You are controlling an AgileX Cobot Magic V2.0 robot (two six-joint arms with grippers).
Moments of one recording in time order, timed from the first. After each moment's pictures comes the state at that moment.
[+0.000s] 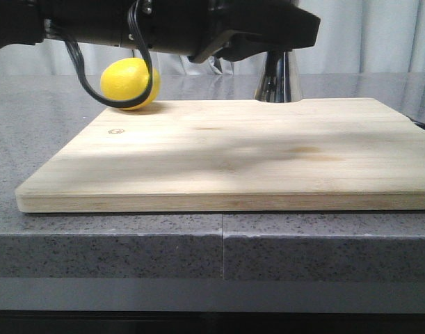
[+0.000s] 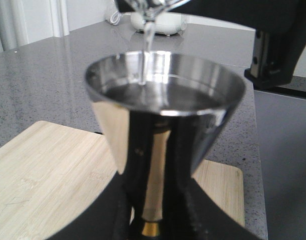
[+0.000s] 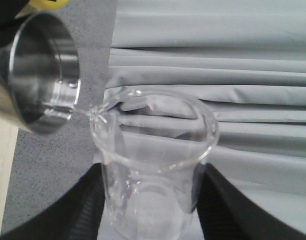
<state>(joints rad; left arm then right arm) -0.65 1.71 -0.99 1.08 -0.81 -0.83 0.48 1.07 -0.86 -1.70 0.01 0.10</state>
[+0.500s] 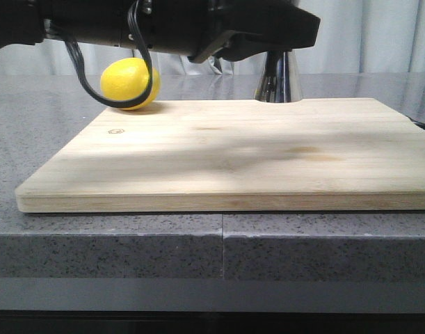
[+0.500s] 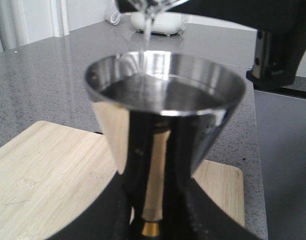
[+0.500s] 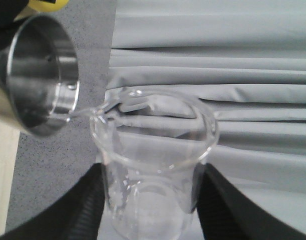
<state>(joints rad) -0.65 1.71 -0.99 1.08 -0.81 -0.83 0.48 1.07 -0.86 -1.68 0.01 0.11</state>
